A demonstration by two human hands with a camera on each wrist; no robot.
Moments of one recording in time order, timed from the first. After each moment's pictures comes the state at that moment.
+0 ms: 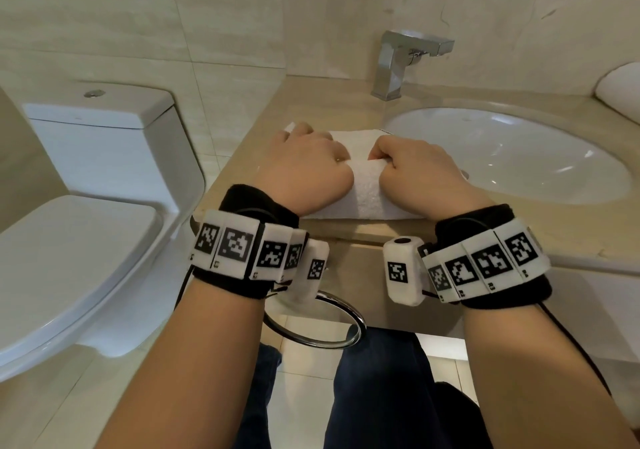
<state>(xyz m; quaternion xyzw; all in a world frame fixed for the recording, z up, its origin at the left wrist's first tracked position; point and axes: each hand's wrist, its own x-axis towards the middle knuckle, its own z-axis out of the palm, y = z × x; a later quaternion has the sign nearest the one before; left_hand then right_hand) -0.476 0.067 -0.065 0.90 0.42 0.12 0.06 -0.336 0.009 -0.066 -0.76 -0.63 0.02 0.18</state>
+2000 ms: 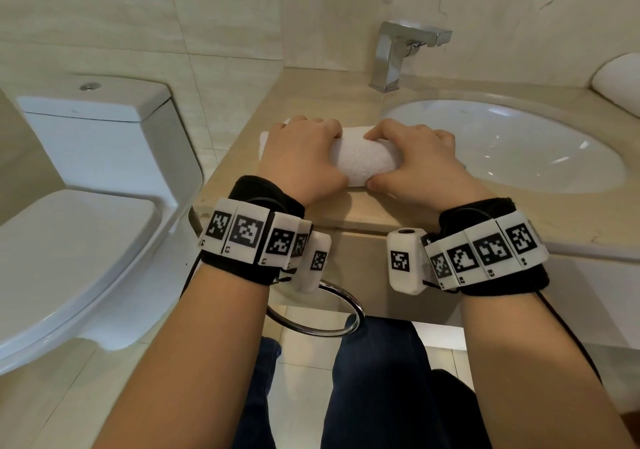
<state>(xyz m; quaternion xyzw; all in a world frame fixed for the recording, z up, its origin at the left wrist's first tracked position) -0.474 0.068 -0.072 0.89 0.41 0.20 0.02 -0.324 0.005 -0.078 -0.76 -0.62 0.03 0.21</state>
